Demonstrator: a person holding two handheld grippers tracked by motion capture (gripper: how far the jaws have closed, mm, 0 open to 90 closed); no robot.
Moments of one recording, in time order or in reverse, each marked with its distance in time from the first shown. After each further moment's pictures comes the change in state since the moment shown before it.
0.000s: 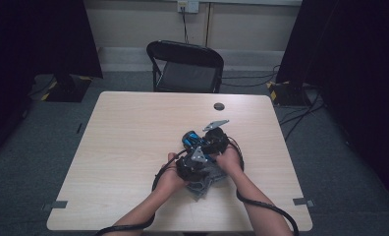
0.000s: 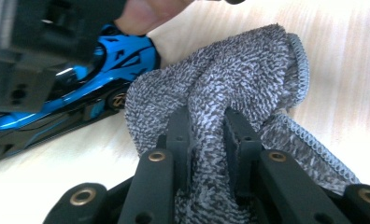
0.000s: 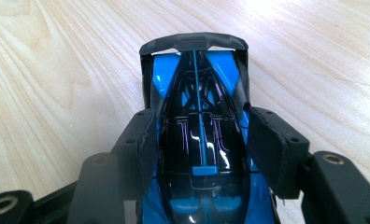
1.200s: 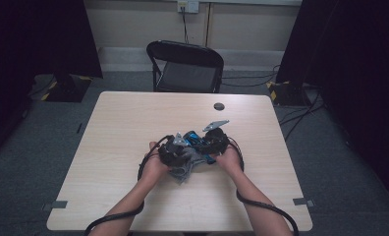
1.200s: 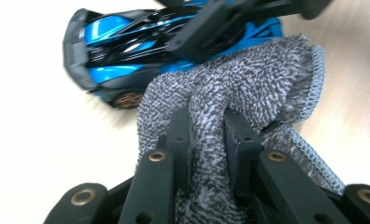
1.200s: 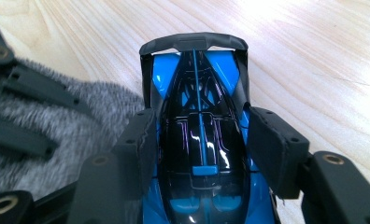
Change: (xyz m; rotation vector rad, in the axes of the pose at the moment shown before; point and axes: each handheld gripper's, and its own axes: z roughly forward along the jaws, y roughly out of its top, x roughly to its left) left arm 0.059 -0.020 -0.027 0.008 0.130 -0.116; right arm 0.001 -0.001 0.000 -0.002 -0.005 -0.003
